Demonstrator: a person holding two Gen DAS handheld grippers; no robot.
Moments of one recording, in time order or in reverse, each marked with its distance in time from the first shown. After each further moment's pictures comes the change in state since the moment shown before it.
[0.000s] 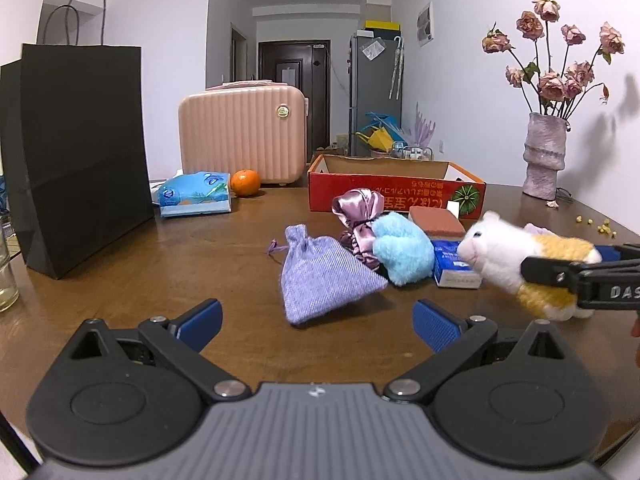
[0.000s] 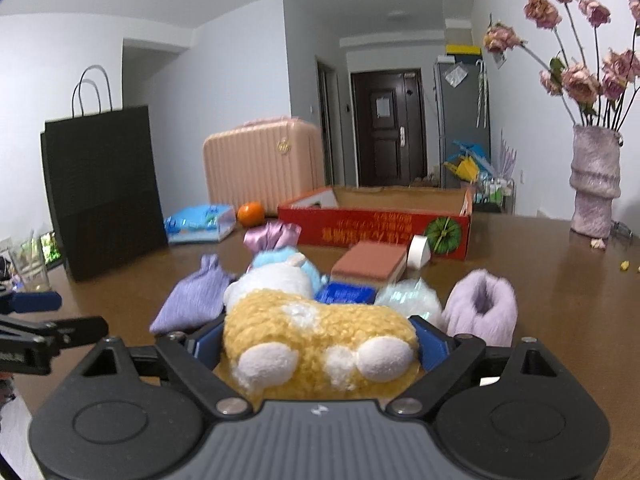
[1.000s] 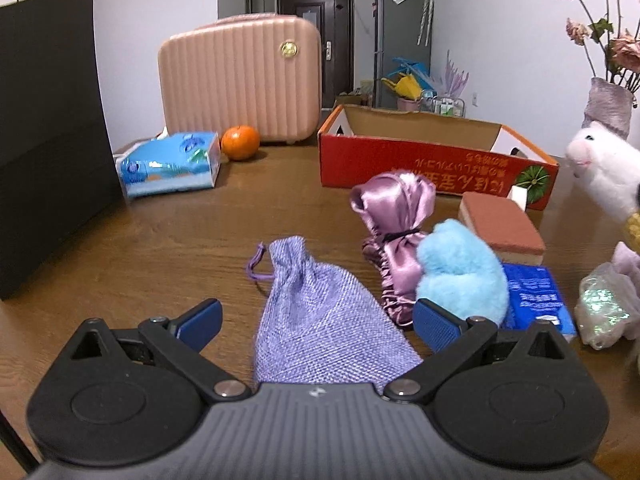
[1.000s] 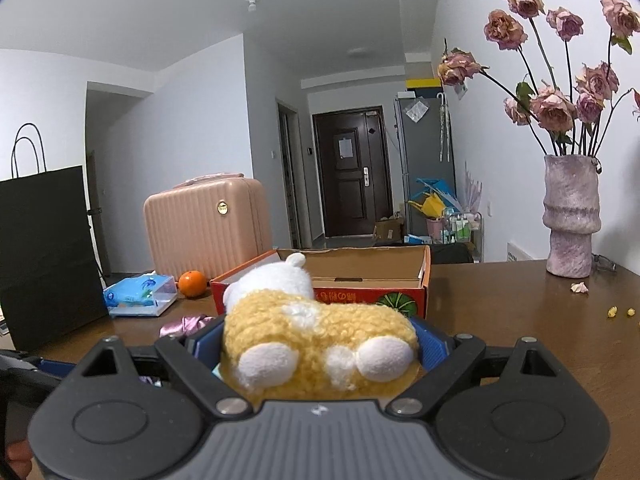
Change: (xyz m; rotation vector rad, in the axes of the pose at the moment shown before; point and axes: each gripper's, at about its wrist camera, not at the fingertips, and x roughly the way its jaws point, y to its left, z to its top) left arm 0.156 -0.010 0.052 -0.021 0.184 0.069; right arm 0.059 -0.053 0.051 0.047 -0.140 -0.097
